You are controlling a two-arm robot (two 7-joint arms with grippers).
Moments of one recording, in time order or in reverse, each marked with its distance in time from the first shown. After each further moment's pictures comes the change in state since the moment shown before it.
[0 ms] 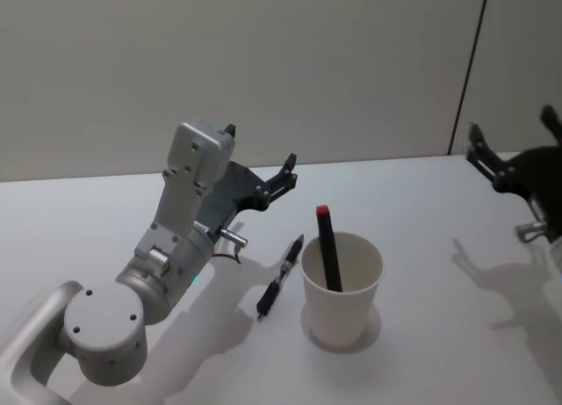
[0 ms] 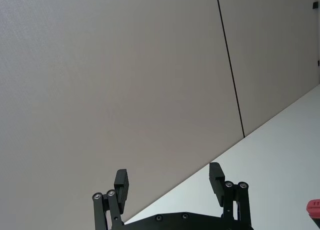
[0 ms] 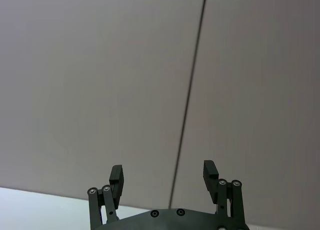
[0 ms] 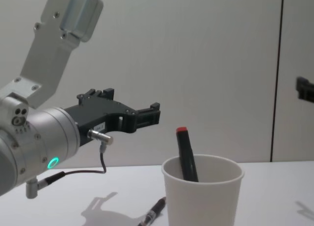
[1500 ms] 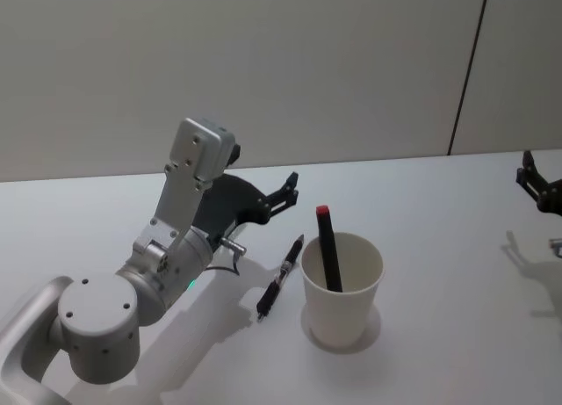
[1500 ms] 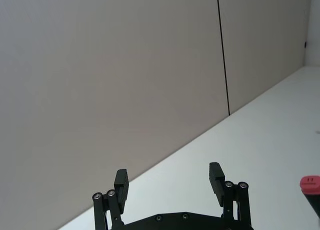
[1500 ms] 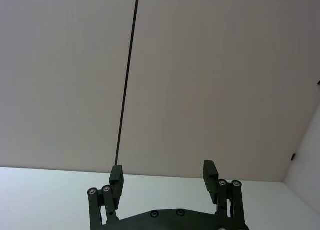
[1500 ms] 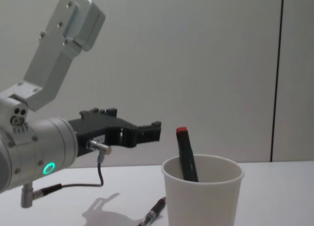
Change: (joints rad) left arm -0.004 0.007 -0.015 -0.010 -0.064 0.129 -0.065; right arm -0.010 0.005 0.039 0.061 -0.024 0.105 -0.136
